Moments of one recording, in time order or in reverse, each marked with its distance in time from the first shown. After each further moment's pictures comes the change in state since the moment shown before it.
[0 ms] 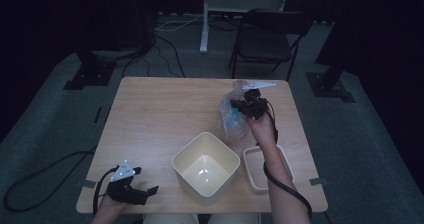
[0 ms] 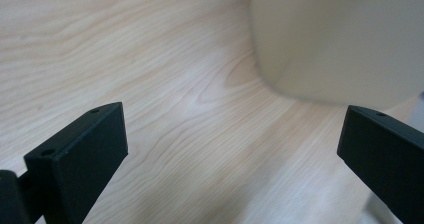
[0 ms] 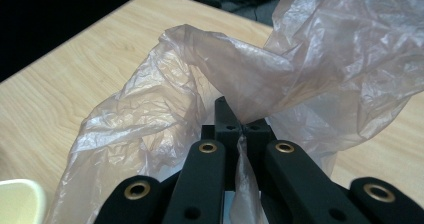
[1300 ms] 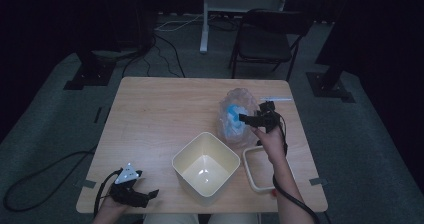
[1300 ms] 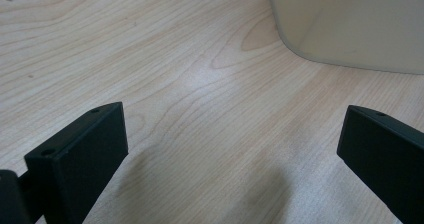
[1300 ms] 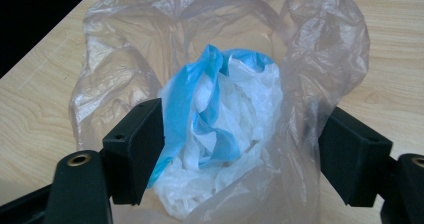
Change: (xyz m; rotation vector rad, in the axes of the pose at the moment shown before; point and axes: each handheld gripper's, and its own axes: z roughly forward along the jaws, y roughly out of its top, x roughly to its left) left arm 0.003 -0.012 0.012 0.066 -0.006 0.021; right arm -0.036 -0.057 -0.003 0.022 -0.048 0.241
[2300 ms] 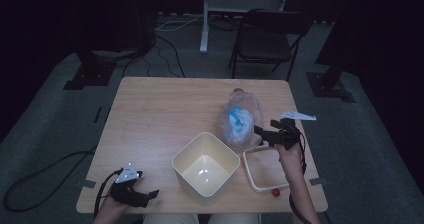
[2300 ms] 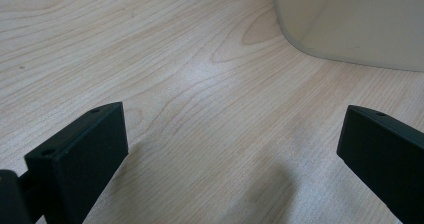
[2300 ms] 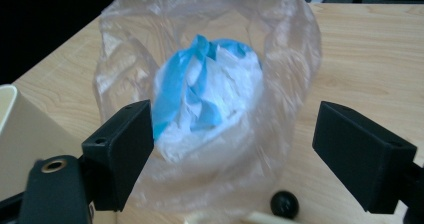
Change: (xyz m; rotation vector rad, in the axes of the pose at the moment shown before) left arm 0.002 -0.001 0.002 0.011 -0.010 -0.013; right arm -0.012 -0.046 -0.061 -0.124 0.010 -0.039
